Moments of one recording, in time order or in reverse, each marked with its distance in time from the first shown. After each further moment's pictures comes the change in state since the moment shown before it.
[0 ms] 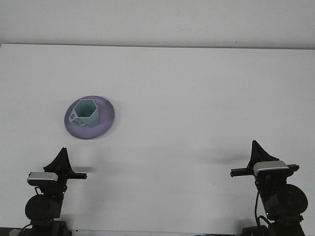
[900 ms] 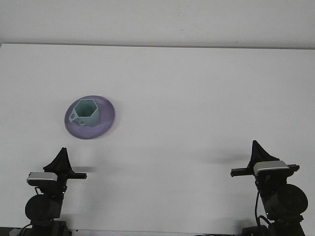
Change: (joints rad) left arm 0.000 0.000 0.000 0.000 0.000 -0.012; right arm 0.000 0.000 0.000 0.000 0.006 -0.002
